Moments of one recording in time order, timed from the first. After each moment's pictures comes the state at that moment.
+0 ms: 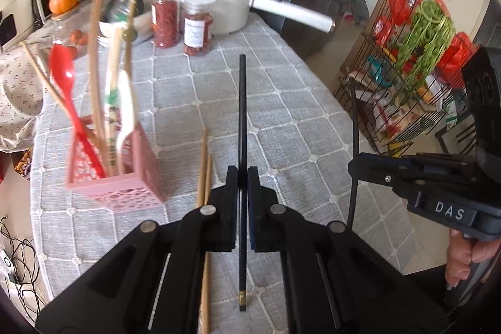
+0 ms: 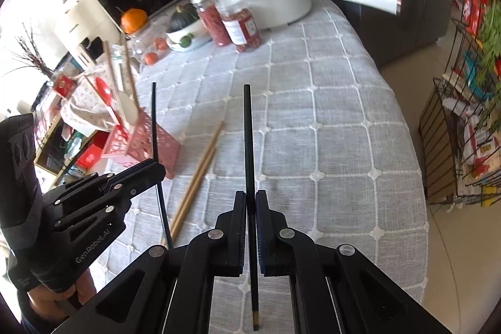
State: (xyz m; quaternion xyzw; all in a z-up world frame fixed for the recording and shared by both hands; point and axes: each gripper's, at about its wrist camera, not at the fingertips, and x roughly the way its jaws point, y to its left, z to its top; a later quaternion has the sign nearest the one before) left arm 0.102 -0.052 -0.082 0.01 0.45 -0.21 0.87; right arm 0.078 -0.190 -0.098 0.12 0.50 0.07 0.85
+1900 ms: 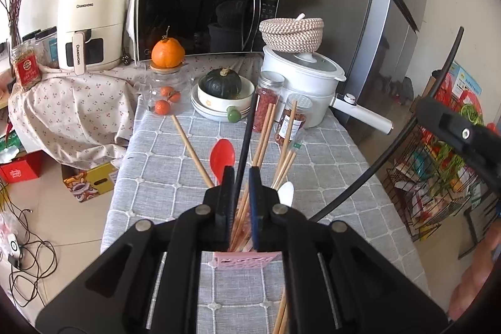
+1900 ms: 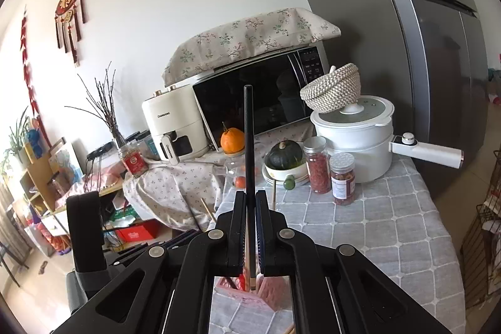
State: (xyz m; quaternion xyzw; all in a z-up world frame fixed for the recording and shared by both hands) left arm 0.112 0.051 -0.030 -0.06 0.31 -0.08 0.94; right arm 0.086 -0.082 0.020 0.11 0.22 0.16 0.96
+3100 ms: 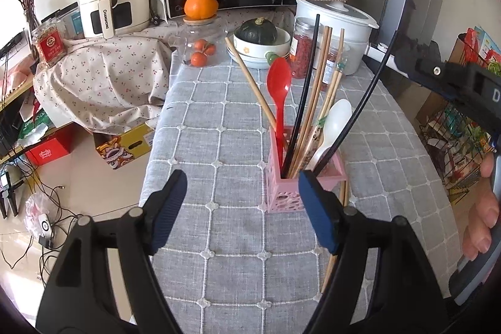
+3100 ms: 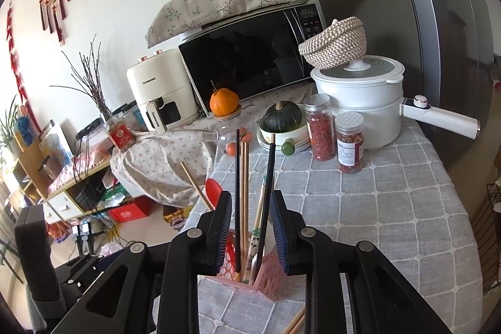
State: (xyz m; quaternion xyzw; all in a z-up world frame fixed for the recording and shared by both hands) left arm 0.094 0.076 -0.069 -0.01 0.40 -0.02 0.92; right arm 0.124 -0.063 -0.028 0.11 0.29 0.15 0.94
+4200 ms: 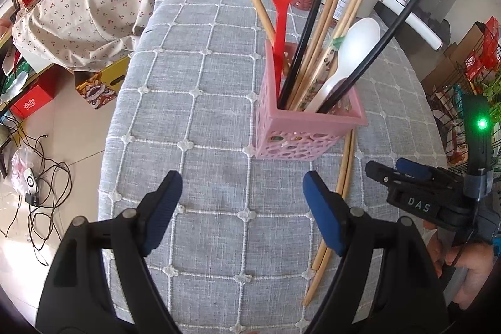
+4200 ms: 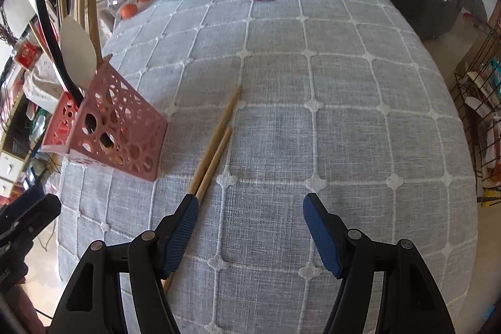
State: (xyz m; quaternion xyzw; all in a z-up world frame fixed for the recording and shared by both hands) left arm 0.112 0.066 -0.124 -0.04 0.53 -0.02 0.84; right arm 0.143 -0.104 -0.185 0.07 0.58 0.03 0.81
